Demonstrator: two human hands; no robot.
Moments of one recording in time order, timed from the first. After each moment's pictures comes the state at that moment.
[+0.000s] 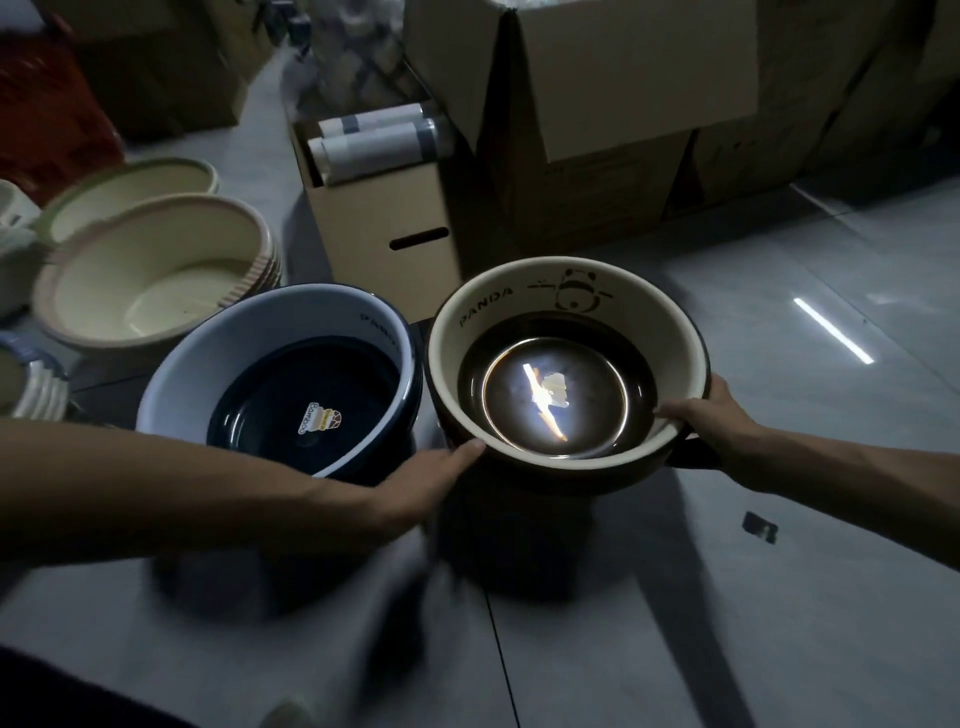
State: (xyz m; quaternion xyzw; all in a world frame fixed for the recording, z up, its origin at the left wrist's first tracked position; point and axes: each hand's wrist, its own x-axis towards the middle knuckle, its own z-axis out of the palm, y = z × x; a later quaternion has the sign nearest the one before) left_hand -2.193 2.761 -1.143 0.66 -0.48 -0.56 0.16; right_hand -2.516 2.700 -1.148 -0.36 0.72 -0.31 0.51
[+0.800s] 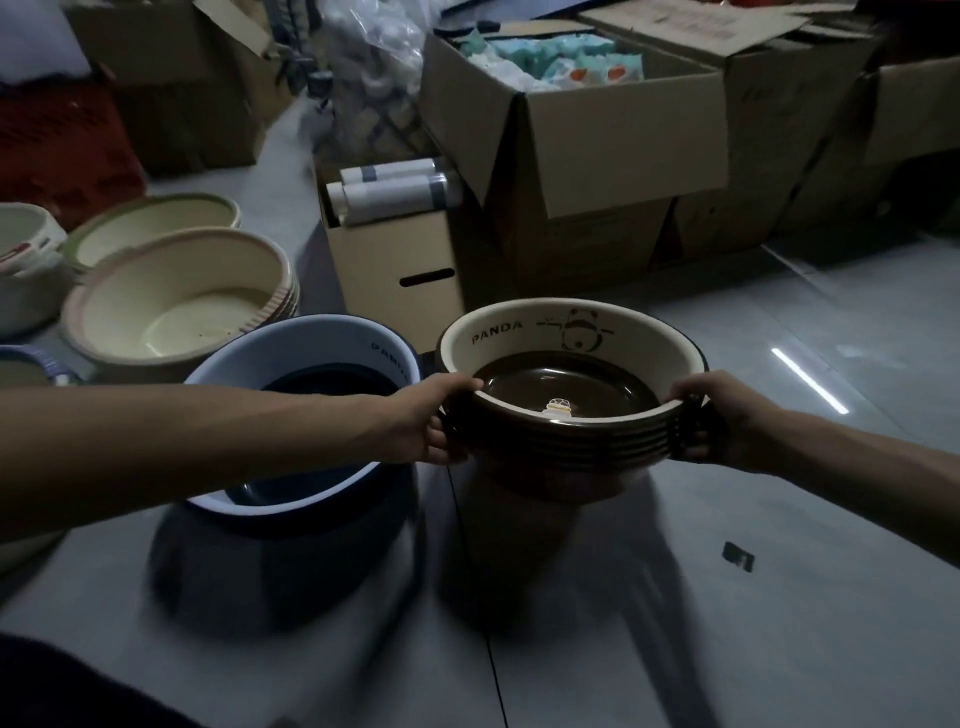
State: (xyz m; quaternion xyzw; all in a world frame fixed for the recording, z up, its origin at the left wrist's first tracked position) left_hand -2.177 2.700 -1.077 0.63 -0.29 -0.67 0.24; right_hand -2.511 2.705 -1.056 -0.27 0.69 -0.30 0.60
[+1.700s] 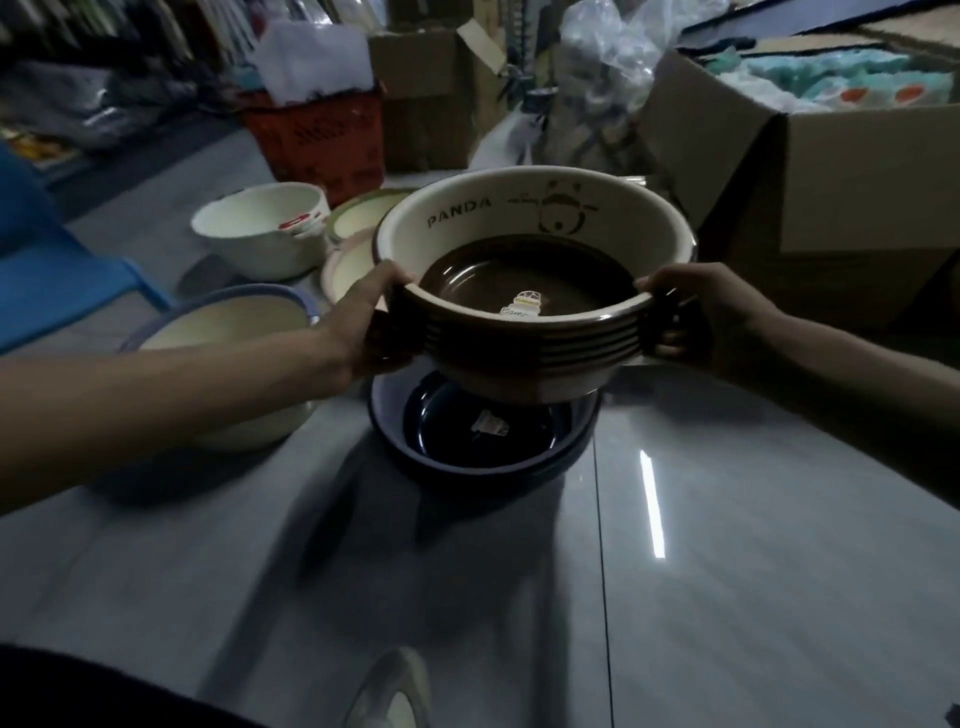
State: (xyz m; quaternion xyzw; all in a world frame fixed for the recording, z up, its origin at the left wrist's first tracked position) left_hand -1.979 2.779 -0.986 0.69 -0.24 -0.46 0.50; right_hand -2.286 2.656 -0.970 -0.44 0.50 -0.32 0.68
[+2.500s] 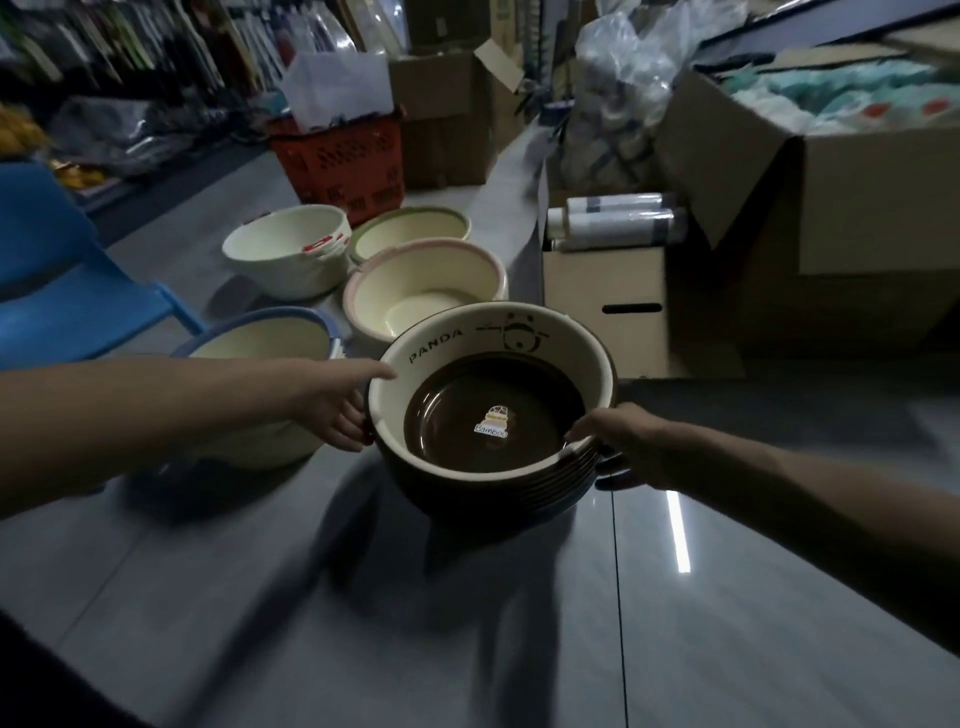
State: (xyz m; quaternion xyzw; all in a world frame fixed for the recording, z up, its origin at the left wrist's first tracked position) left_hand -1.913 2.786 -1.005 0.83 -0.16 -0.49 0.21; right_hand -2.238 2.684 -1.055 -0.53 0.57 -0.06 0.63
